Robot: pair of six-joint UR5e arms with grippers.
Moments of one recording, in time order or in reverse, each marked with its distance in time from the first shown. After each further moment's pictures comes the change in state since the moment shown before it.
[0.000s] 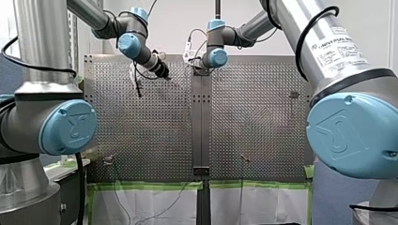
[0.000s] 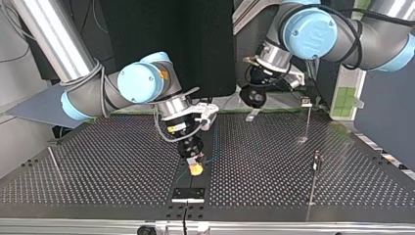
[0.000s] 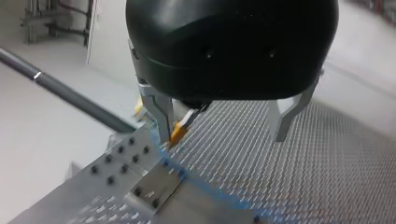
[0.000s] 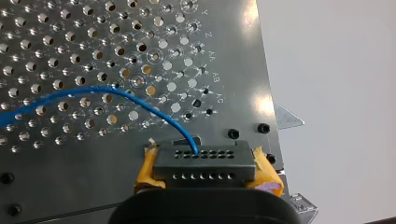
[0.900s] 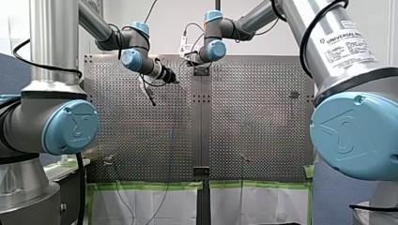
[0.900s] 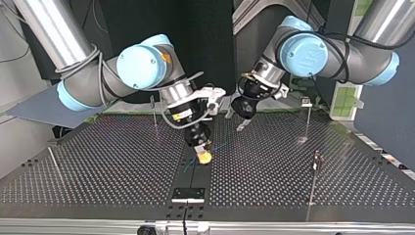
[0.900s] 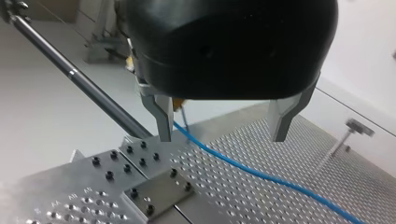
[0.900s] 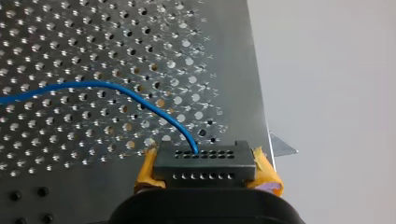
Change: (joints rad) left arm 0.050 -0.090 0.000 0.182 0.180 -0.242; right arm 0.040 -0.063 0.049 0.069 -0.010 -0.009
